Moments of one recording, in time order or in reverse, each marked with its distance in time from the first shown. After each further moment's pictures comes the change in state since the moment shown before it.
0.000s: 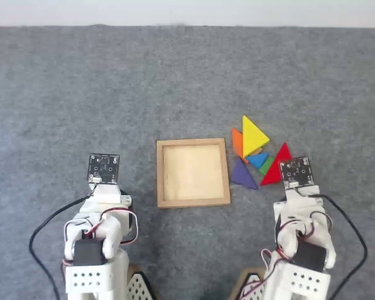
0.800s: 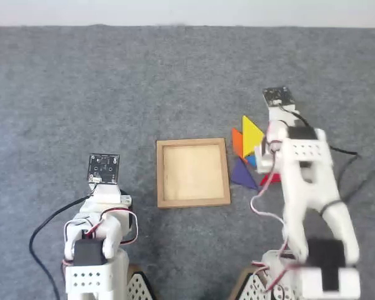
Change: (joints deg) left arm 0.0 0.0 0.0 0.0 0.0; right arm -15.7 94.9 -59.7 -3.4 -20.0
